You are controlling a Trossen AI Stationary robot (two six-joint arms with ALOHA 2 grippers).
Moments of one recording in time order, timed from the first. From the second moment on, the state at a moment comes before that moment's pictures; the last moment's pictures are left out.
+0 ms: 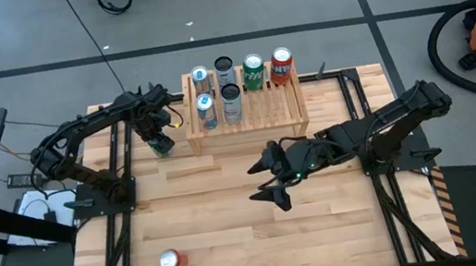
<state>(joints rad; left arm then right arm) 0.80 1.47 0.94 -1.04 0.02 0.09 0.30 1.47 1.29 -0.26 0.18 0.45</state>
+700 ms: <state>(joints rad) 0.80 1.47 0.94 -1.08 0.02 0.06 0.30 1.47 1.29 0.23 0.16 0.50</state>
